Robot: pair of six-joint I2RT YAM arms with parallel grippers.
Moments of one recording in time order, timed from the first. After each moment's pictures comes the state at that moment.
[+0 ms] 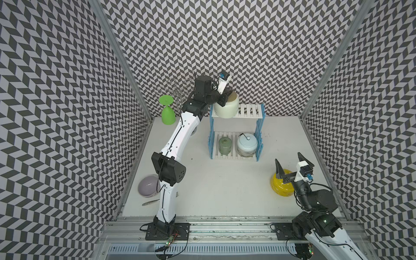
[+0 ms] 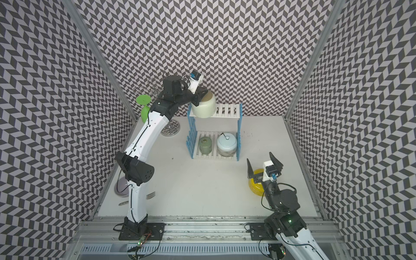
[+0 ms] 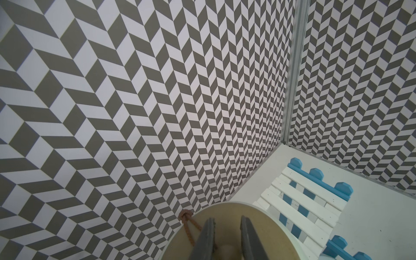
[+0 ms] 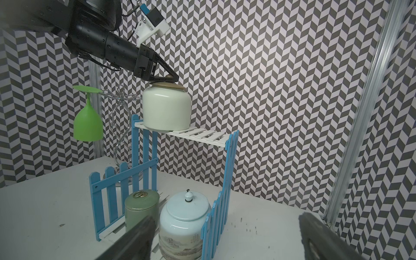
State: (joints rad) left arm -0.43 2.12 2.45 -0.50 0.35 0.22; right arm 0.52 0.17 0.26 0.16 0.25 -0.20
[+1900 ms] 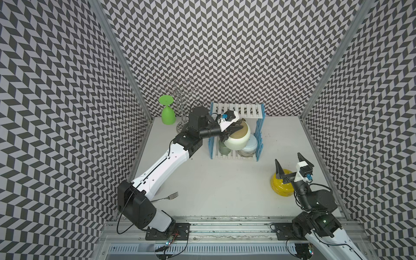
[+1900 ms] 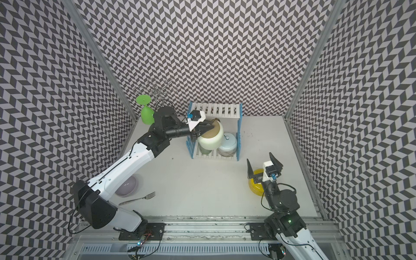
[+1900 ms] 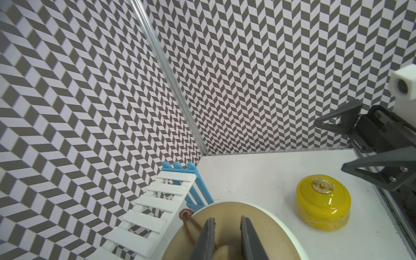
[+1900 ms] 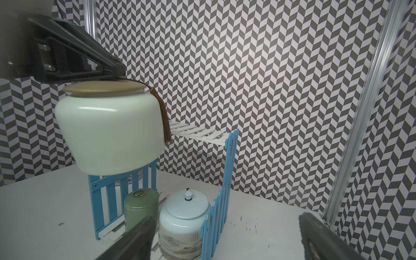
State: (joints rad) left arm -0.58 1.49 1.43 -0.08 0.68 0.42; right arm 0.52 0.17 0.25 0.16 0.25 -0.20
